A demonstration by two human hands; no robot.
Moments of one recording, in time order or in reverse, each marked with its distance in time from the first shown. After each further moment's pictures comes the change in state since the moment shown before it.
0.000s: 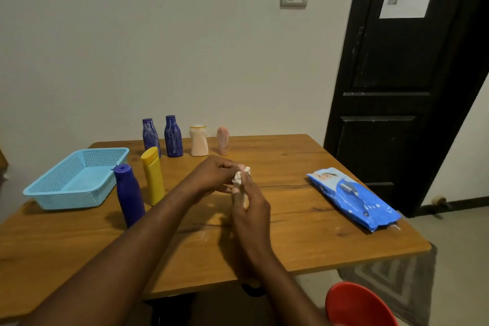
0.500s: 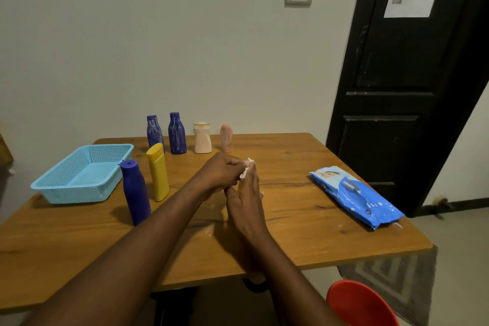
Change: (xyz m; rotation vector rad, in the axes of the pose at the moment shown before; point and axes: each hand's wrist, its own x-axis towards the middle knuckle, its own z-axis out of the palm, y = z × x) left_hand -0.002 0.003 0.009 0.121 0.070 0.030; right_hand 0.020 -0.004 0.015 -0.204 -0.204 0.144
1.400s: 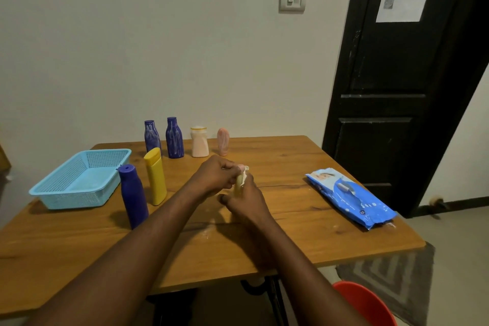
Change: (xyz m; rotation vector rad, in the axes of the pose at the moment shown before) left_hand -0.001 0.000 -0.001 0.010 0.054 -0.016; right_hand 0.021 0.006 -0.019 -0.081 -0.129 0.106
